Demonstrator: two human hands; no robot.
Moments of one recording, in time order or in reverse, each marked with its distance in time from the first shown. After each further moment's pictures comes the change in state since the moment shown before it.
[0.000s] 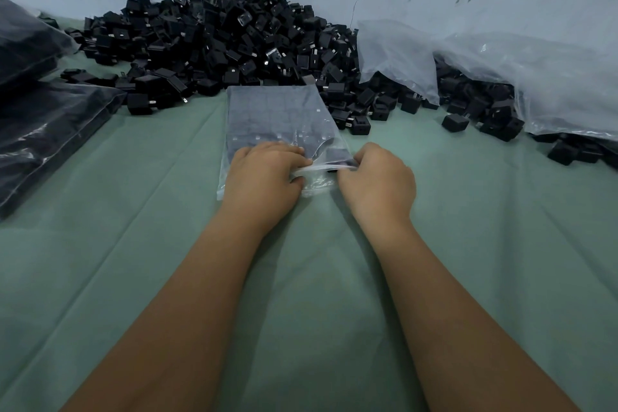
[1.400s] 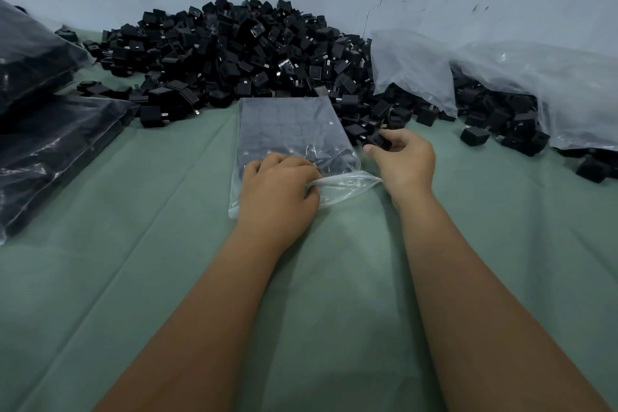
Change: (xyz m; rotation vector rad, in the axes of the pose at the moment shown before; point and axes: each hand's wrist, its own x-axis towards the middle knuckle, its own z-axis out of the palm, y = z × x) left_hand 0.002 0.001 0.011 0.025 0.112 -0.003; right_hand 0.066 0.022 0.029 0.726 0.067 0.229
